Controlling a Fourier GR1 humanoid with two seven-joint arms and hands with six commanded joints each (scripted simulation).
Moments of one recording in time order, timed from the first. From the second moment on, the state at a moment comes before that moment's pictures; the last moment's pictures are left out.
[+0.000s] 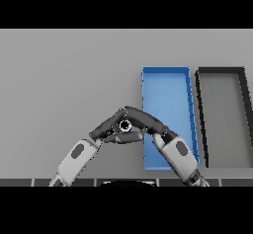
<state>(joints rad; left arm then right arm) -0.28 0.11 -0.52 -1.59 0.07 -0.28 -0.02 -0.45 -0.04 0.40 -1.89 -0.16 0.41 0.40</state>
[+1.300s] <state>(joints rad) -0.24 0.10 -0.49 -1.59 -0.03 -0.31 0.10 -0.55 0.06 0.27 -1.94 -0.44 0.23 0.60</state>
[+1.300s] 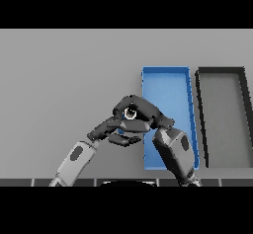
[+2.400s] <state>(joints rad) -0.22 0.14 -0.48 -1.62 -0.04 -0.31 0.11 -0.57 -0.38 -0.07 -1.67 -0.47 -0.09 0.61</state>
